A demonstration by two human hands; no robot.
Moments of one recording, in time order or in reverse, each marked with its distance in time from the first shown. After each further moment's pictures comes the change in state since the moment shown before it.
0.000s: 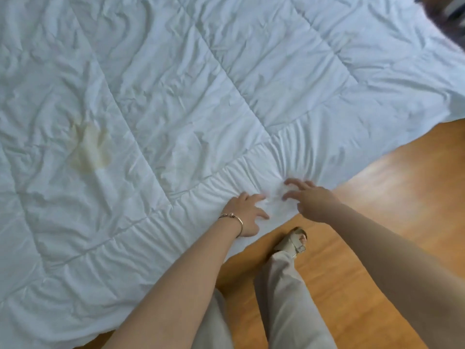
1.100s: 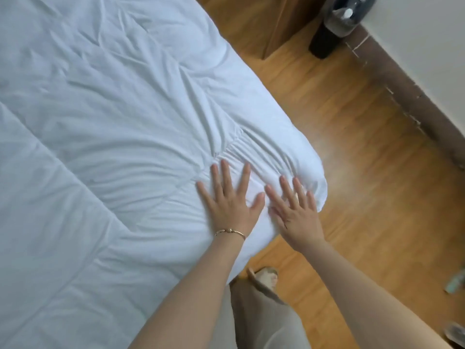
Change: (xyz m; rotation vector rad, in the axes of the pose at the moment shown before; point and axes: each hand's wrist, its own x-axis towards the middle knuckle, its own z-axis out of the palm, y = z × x) left_hand 0.544 0.358 -0.189 0.146 0.818 -0.275; right_hand 0.034 0.586 -0.018 0.175 0.519 0.360
